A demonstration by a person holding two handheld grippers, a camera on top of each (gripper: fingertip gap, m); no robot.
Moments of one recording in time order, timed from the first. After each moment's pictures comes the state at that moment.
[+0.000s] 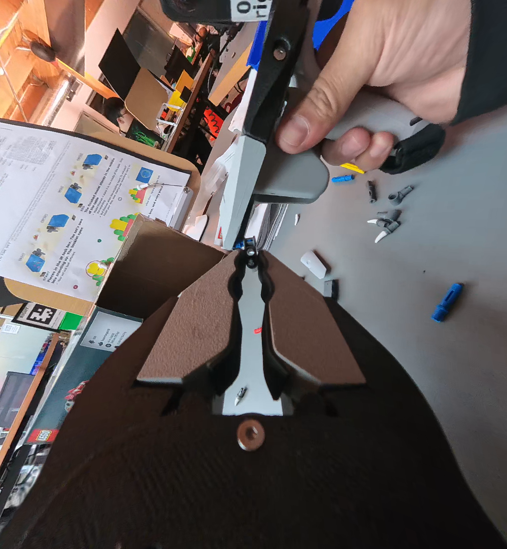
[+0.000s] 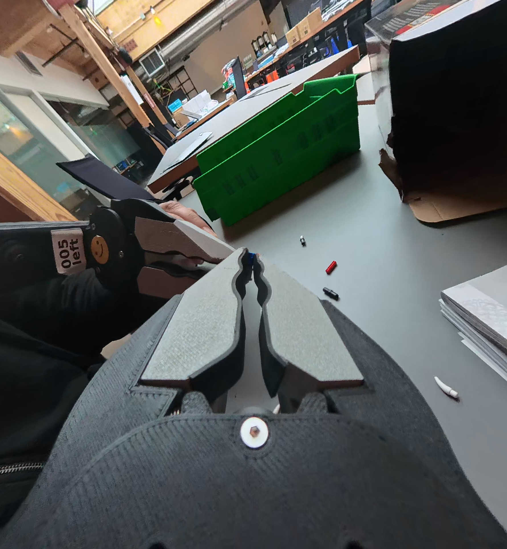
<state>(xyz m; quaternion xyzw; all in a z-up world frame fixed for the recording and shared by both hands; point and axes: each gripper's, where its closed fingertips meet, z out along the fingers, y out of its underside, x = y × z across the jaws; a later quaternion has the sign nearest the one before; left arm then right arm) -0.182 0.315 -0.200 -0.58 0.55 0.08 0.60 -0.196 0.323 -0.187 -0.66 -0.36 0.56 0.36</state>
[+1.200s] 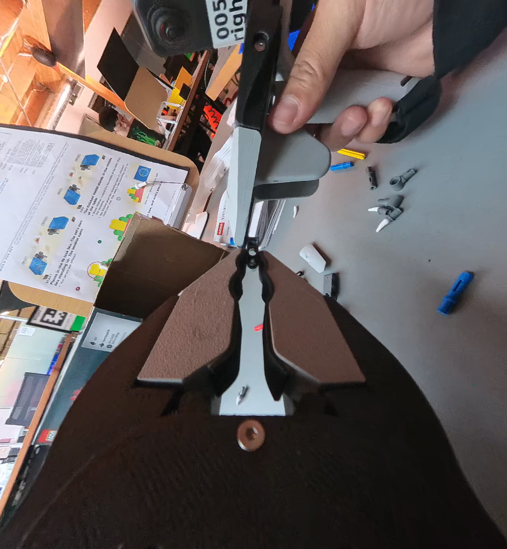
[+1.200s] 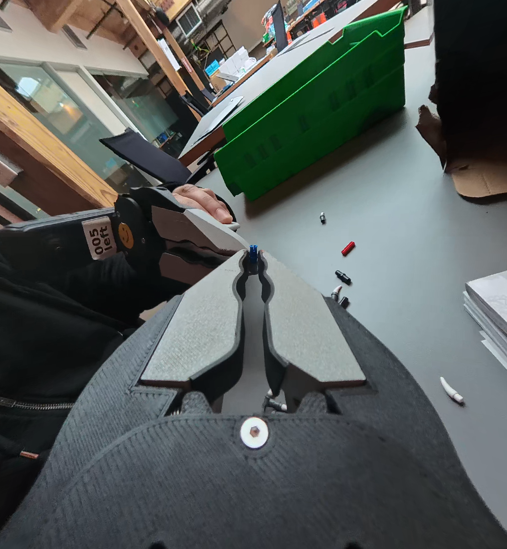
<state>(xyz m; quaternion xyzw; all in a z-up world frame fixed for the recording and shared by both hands) -0.183 0.319 -0.209 -0.57 0.56 0.10 0.59 -0.192 0.318 -0.198 -0.64 -0.40 0.59 0.28</state>
